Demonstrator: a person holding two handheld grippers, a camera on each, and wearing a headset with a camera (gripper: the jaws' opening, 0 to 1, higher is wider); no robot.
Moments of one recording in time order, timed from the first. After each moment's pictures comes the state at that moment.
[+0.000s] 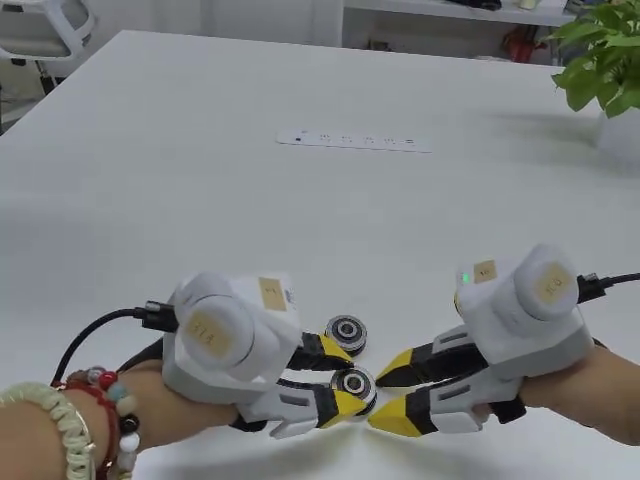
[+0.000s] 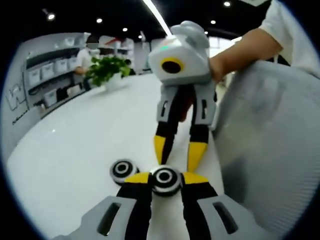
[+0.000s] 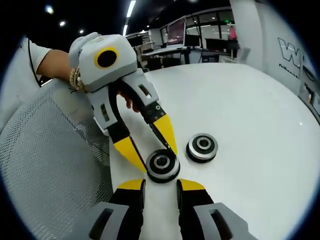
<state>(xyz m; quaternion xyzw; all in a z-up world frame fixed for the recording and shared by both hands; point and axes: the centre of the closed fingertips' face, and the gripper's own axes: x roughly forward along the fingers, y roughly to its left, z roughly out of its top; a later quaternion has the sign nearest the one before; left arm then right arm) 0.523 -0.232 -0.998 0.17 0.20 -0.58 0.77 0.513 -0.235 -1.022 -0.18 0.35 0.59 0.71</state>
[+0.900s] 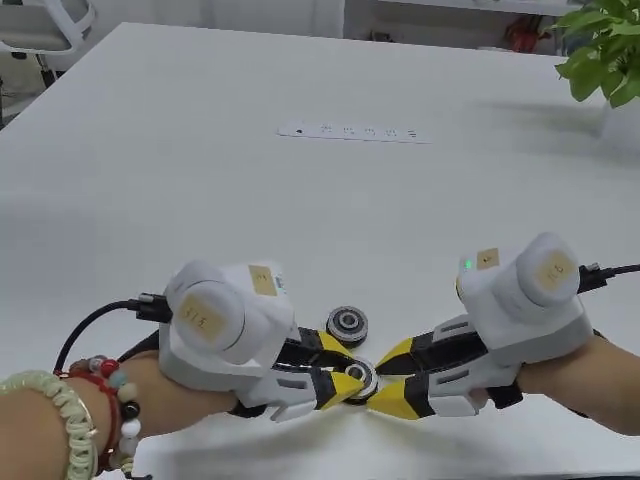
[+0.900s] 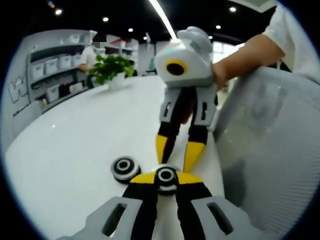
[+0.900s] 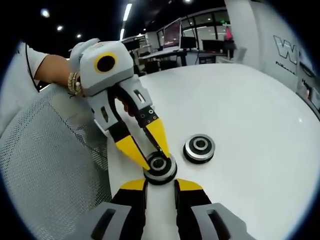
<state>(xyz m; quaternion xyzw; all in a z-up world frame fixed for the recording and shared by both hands) 0.523 -0.229 -0.999 0.15 0.20 -0.58 0.77 0.516 -0.234 -1.022 -0.16 0.35 0.59 0.71</state>
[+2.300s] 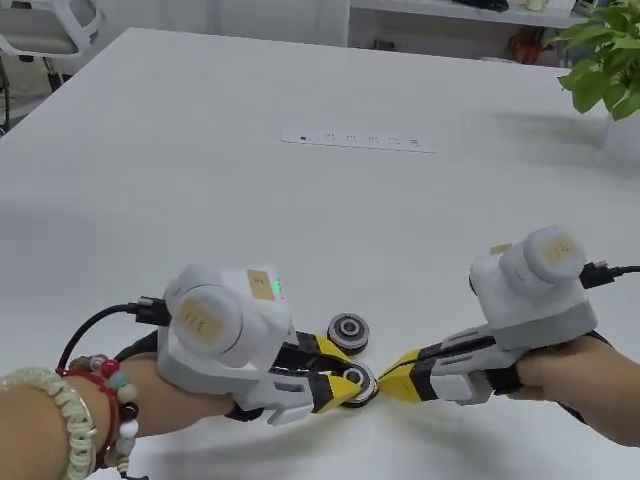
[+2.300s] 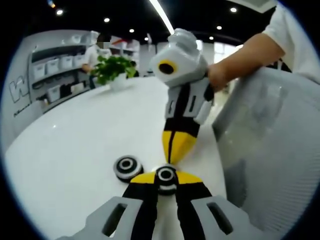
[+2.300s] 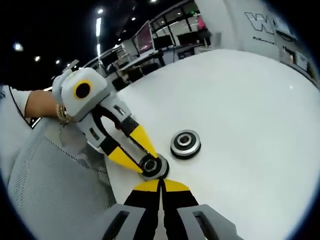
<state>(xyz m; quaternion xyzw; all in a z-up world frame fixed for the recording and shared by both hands) 0.526 -0.227 -1.001 0.15 0.20 -0.58 0.78 0.527 -0.241 -1.014 -0.03 0.42 0.53 0.74</state>
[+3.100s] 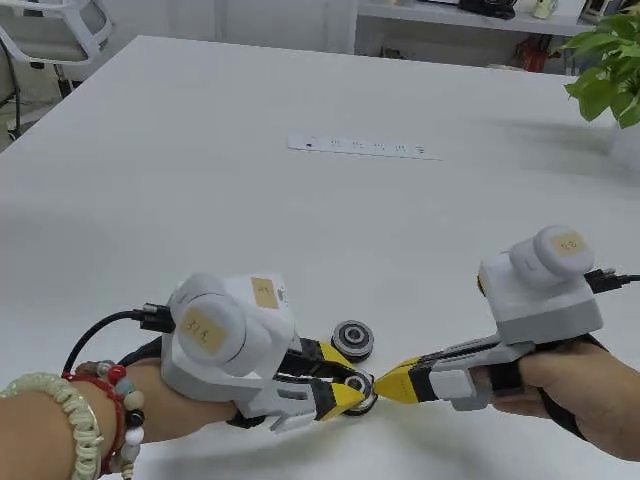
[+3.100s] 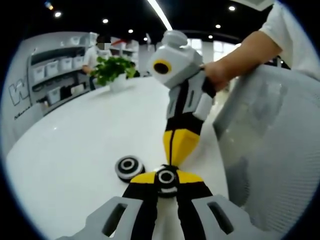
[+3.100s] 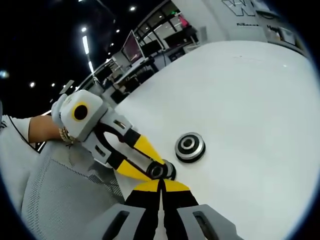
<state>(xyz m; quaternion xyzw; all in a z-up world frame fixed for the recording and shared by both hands) 0.528 -0.226 -1.001 0.16 0.19 -0.58 0.78 0.515 -0.223 -1.003 0.03 0.44 0.52 0.73</state>
